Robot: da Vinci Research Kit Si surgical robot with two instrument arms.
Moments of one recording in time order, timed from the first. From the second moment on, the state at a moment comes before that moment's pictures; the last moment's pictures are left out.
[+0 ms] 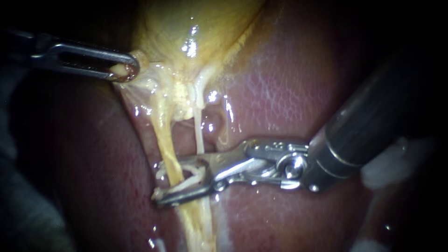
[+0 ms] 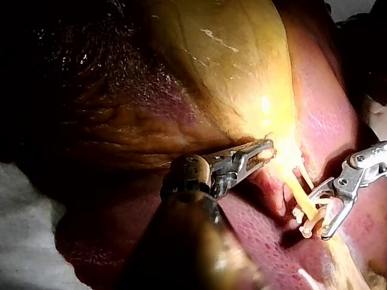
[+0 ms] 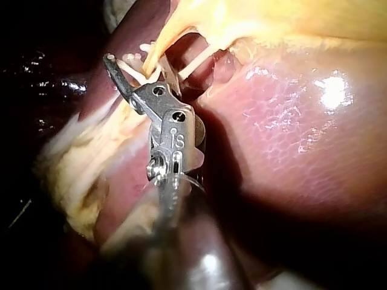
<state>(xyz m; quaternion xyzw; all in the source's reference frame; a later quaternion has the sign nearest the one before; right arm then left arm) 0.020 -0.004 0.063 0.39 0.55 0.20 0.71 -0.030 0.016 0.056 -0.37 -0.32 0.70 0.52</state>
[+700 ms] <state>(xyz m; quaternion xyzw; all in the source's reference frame) 0.020 -0.004 0.060 0.45 0.54 0.21 0.68 -0.030 0.016 0.056 -0.37 -0.32 0.70 0.52</state>
